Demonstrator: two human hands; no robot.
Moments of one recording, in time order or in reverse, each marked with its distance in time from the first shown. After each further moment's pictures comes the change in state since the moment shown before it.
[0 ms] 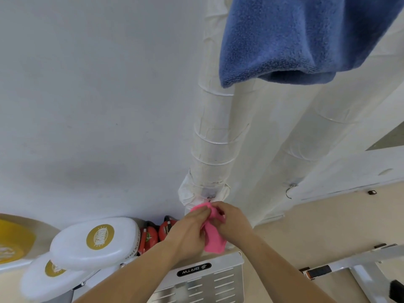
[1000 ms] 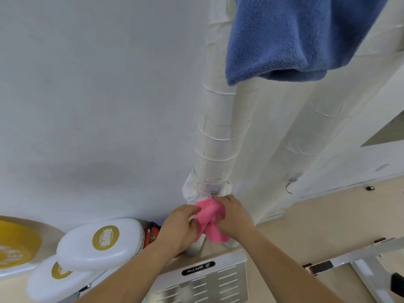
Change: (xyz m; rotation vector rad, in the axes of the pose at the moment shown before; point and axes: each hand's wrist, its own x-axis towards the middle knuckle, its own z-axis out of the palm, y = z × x) left_hand -0.030 -0.003 -0.030 -0.204 0.137 -0.339; right_hand -0.015 -0.029 -0.007 -0.242 -0.026 0.057
